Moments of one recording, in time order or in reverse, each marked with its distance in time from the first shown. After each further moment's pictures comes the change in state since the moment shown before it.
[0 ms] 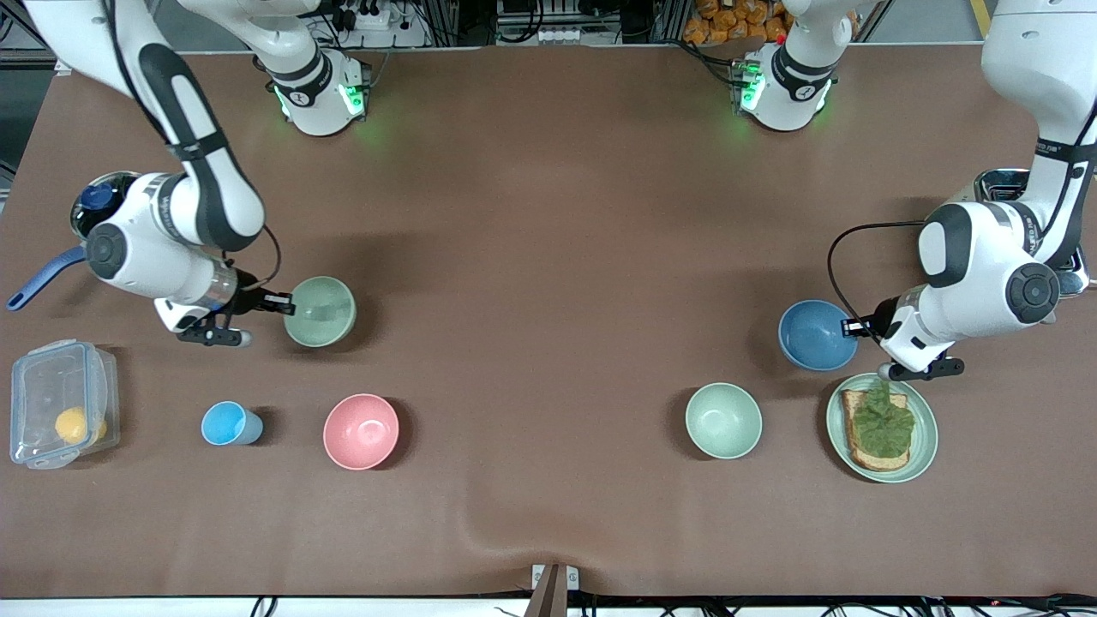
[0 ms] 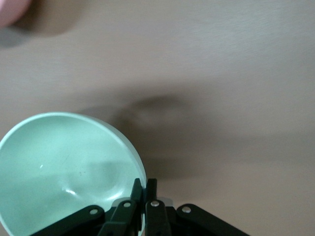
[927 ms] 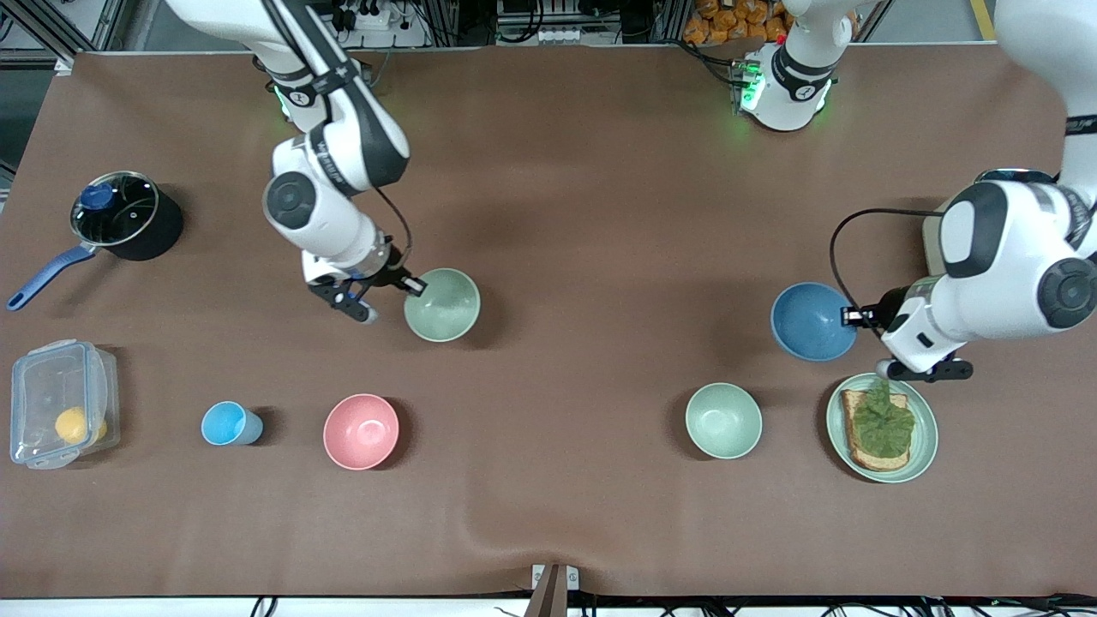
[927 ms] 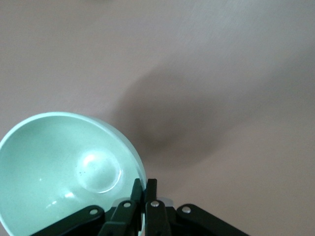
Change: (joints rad) left arm 0.010 -0.078 -0.083 0.179 0.000 -0.323 -0.018; right arm 0.464 -0.004 0.004 0.052 0.003 0.099 0.880
